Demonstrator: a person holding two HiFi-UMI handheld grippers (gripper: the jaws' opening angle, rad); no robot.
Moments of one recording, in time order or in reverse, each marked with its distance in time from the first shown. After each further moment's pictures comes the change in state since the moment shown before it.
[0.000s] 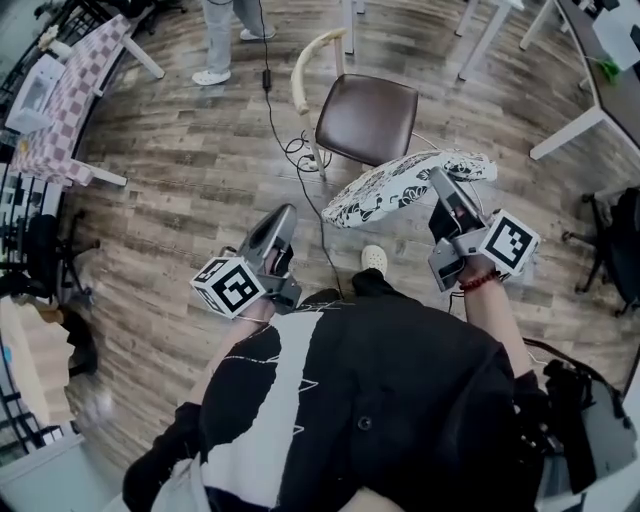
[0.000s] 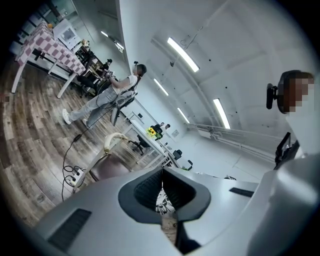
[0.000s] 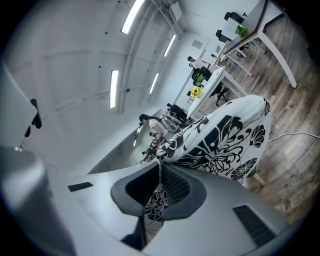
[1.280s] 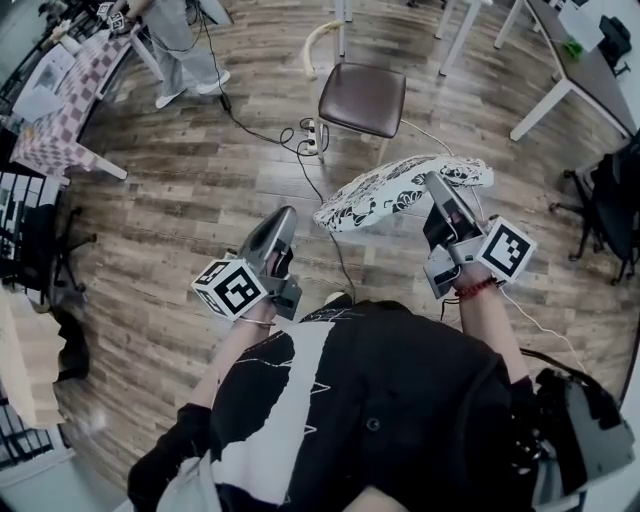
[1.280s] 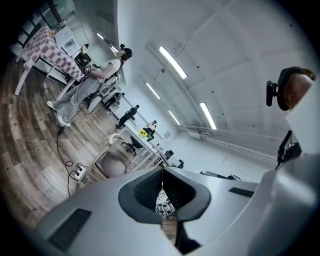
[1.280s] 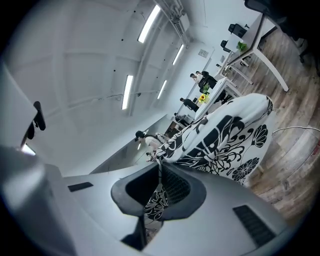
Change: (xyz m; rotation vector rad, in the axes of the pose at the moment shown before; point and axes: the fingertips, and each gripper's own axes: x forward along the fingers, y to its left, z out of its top) left arm -0.199 -0.040 -0.047 0.030 -0.021 -0.084; right arm -0.121 0.144 -0.148 -0.050 -0.080 0.028
